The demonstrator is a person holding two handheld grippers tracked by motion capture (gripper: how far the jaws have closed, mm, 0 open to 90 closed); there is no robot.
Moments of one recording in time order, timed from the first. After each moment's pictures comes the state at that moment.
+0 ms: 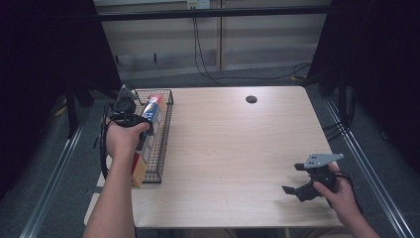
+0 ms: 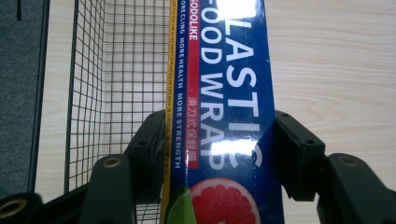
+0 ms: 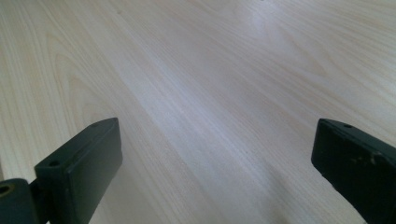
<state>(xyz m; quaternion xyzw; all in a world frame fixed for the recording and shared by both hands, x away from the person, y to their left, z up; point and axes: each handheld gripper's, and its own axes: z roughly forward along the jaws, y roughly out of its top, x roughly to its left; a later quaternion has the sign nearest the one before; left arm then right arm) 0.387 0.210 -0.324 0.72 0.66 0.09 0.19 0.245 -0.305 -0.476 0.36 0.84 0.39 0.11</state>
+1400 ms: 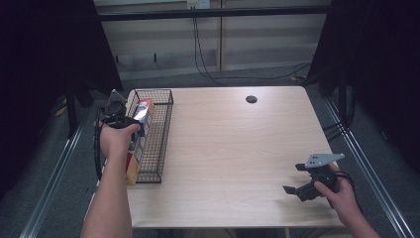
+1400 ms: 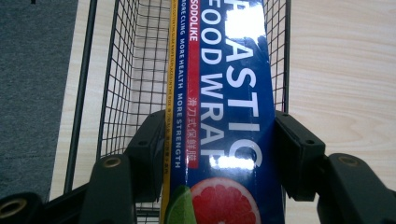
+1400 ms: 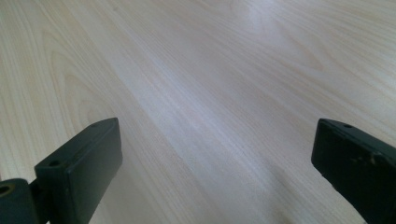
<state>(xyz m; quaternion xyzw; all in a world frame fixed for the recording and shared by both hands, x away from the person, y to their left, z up) 0.403 0.238 -0.348 0.69 0.70 0.09 0.18 0.245 -0.309 -0.477 0.37 0.84 0.39 0.10</state>
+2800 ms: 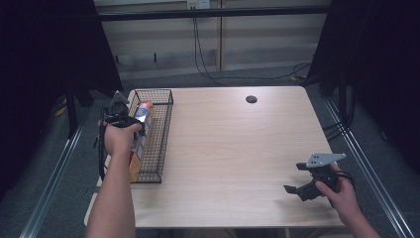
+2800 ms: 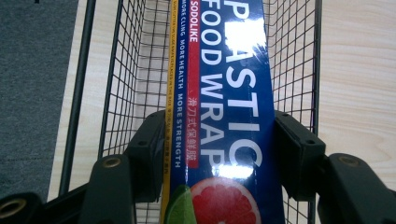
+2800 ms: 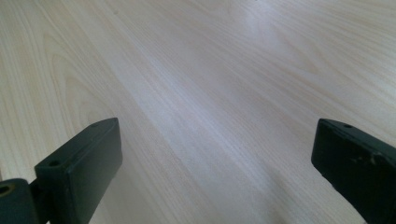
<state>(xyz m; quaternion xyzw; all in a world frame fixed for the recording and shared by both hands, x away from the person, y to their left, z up) 0.424 0.241 -0.371 0.69 0.70 0.09 0.17 0.245 -0.310 -0.475 0.36 0.84 0.39 0.11</state>
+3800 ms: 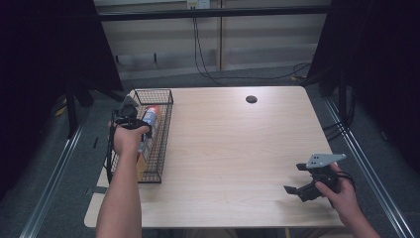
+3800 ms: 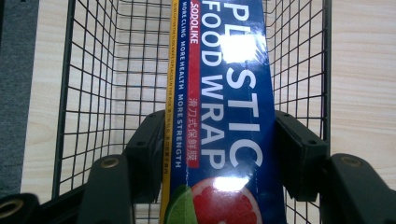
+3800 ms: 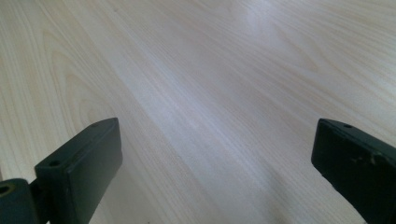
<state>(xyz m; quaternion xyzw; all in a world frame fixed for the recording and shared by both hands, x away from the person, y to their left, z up) 0.437 0.228 -0.397 0.70 0.69 0.08 0.16 0.243 -0.310 -0.475 0.36 0.84 0.39 0.11</state>
